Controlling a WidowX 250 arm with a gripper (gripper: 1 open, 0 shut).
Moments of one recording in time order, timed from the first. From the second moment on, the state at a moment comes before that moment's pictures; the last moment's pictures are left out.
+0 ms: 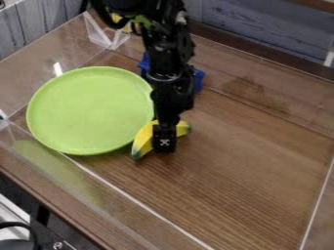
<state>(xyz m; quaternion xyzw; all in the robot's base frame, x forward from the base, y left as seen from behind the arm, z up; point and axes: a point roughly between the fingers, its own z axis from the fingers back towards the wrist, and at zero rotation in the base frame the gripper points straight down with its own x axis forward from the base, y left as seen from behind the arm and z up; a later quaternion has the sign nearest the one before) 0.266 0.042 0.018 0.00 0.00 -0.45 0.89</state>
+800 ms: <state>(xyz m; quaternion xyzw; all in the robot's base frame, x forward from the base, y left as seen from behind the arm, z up) 0.247 0.062 0.026 -0.03 0.02 -0.41 0.91</state>
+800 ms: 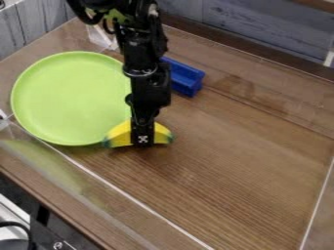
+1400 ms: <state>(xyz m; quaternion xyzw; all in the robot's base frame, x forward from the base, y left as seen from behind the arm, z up) 0.238 0.085 0.055 -0.03 0.02 -0.31 0.95</state>
